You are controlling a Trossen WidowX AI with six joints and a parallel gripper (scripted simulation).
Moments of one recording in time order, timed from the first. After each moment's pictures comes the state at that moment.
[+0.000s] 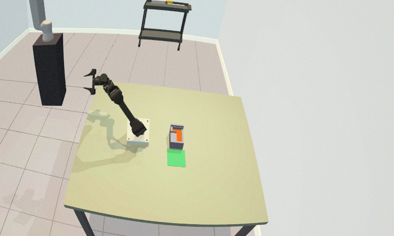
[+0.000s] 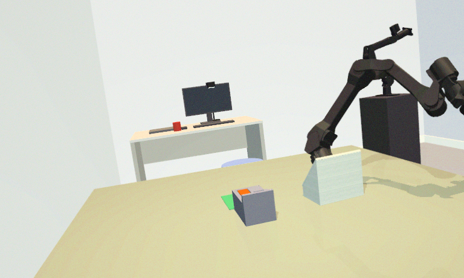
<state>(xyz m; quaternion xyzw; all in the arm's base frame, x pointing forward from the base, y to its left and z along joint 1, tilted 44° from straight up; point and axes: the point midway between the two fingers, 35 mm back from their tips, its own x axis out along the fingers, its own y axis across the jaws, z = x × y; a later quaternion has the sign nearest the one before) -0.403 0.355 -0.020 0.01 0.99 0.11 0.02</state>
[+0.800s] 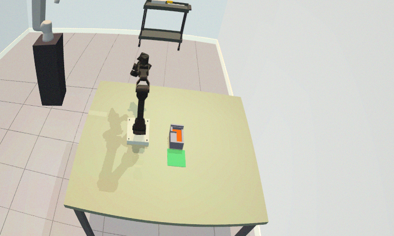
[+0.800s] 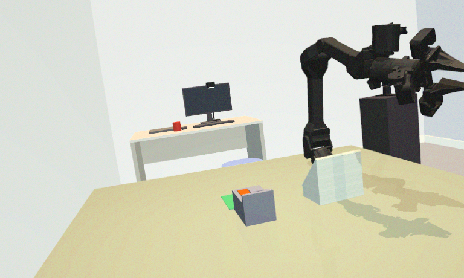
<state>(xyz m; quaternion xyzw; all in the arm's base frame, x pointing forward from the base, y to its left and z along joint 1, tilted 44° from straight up) -0.010 0.506 -0.102 0.33 0.80 0.07 0.50</state>
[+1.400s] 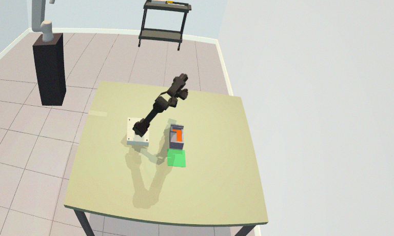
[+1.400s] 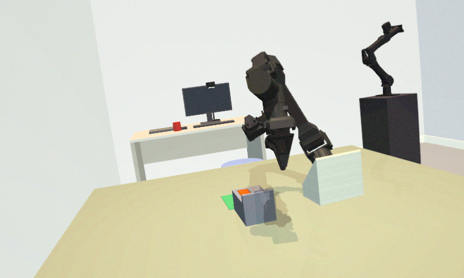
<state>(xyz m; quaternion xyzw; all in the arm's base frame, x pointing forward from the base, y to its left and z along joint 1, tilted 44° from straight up) 0.264 0.222 -0.055 -0.01 0.62 -0.24 0.74</state>
